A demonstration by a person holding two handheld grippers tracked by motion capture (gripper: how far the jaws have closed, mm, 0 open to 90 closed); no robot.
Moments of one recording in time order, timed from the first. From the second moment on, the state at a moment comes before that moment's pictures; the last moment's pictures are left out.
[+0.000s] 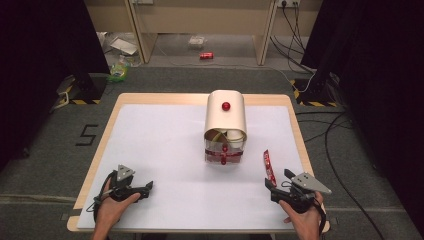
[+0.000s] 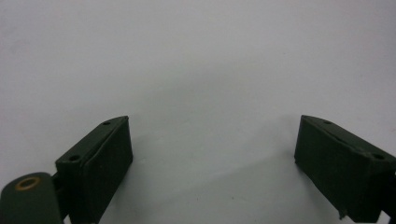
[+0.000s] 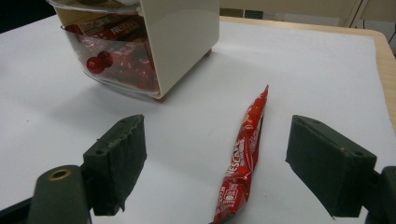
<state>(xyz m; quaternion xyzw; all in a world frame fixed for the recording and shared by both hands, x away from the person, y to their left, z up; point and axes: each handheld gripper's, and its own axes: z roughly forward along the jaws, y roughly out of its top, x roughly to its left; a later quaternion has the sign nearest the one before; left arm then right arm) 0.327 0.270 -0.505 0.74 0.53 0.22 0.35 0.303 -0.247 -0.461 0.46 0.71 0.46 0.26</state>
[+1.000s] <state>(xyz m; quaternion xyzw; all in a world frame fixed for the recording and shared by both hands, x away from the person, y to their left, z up) 0.327 0.270 -0.505 0.75 0.53 0.22 0.34 0.271 -0.272 -0.472 0.46 0.75 0.41 0.23</state>
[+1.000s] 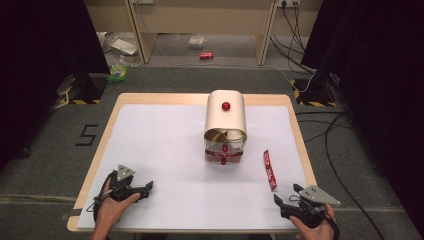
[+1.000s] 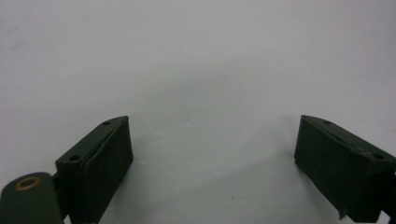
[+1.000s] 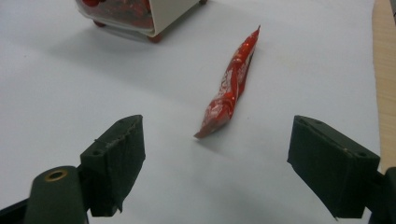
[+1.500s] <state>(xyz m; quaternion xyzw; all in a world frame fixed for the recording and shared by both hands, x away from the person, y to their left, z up) 0.327 0.270 -0.505 0.74 0.53 0.22 0.35 0.253 -0.288 -0.476 0.46 0.76 0.40 0.23</state>
